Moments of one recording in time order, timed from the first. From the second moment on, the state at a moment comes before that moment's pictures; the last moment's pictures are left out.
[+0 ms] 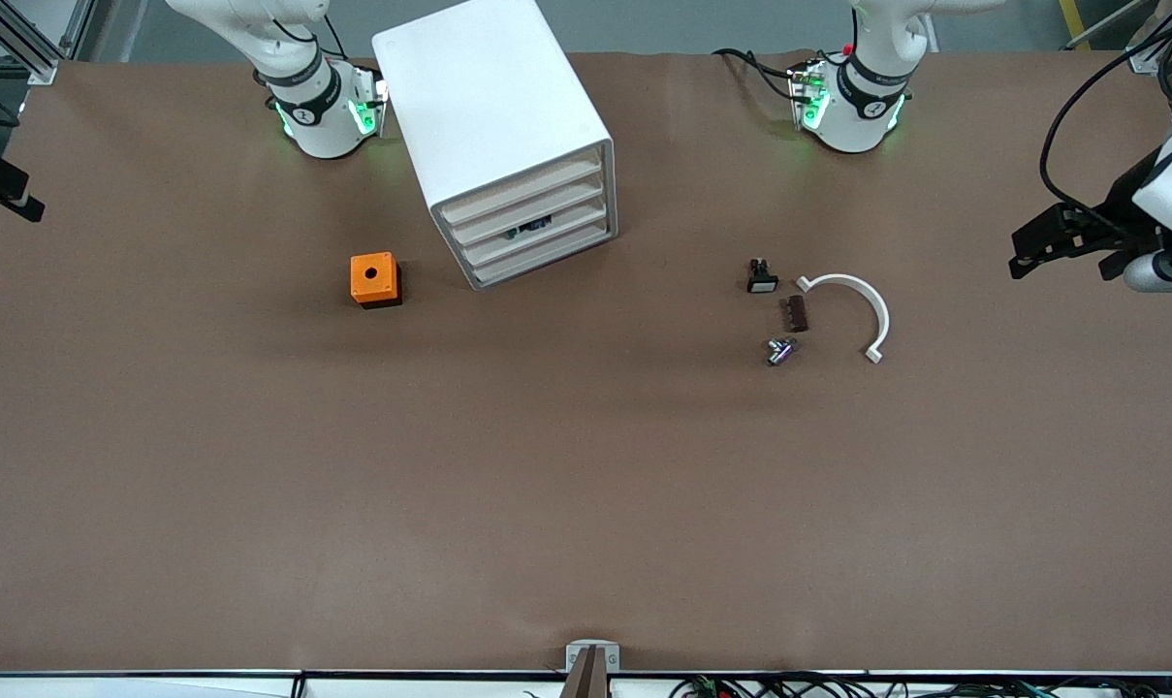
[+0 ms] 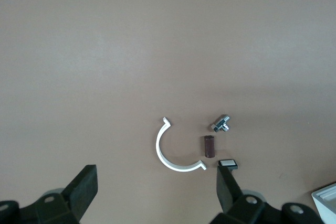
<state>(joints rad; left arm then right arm) -0.02 0.03 -0.04 -1.53 -0.01 1.58 -0.04 -0.09 -0.08 -0.06 -1.56 0.01 1.46 -0.12</state>
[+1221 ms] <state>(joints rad) 0.01 0.06 -0.07 -1.51 -0.01 1.59 -0.05 -0.09 -0.08 -0.06 -1.56 0.01 1.46 -0.12</state>
